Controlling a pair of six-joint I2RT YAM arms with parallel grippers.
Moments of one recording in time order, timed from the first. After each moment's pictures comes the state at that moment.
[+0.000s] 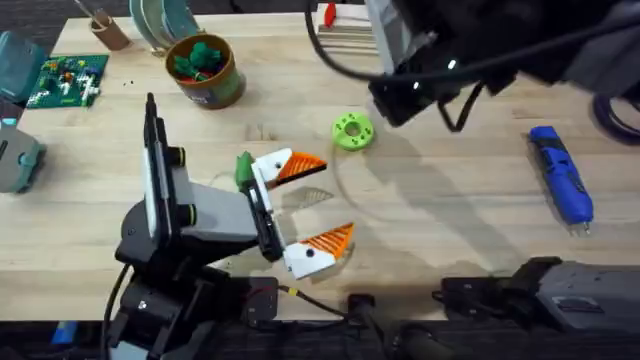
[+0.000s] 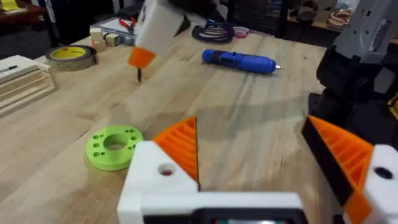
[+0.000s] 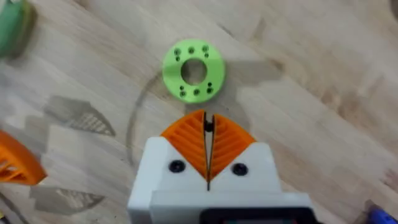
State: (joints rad) left arm -0.27 0.00 0.01 -0.09 0.93 -0.01; right arm 0.64 1.48 1.31 -0.92 0.10 0.01
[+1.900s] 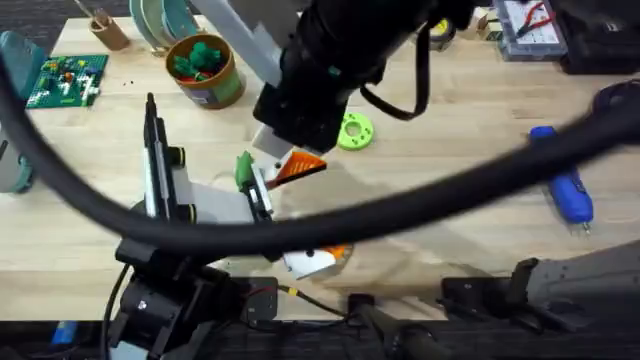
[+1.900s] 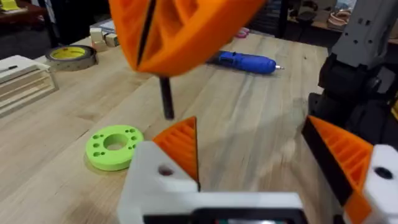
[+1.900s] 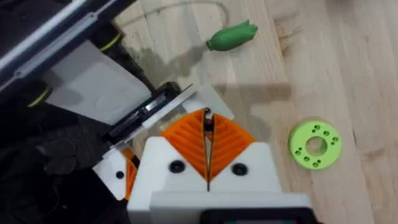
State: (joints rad) left arm -0.27 0.00 0.01 -0.09 0.93 -0.01; right arm 0.98 1.72 1.93 -1.30 -0.22 -0.24
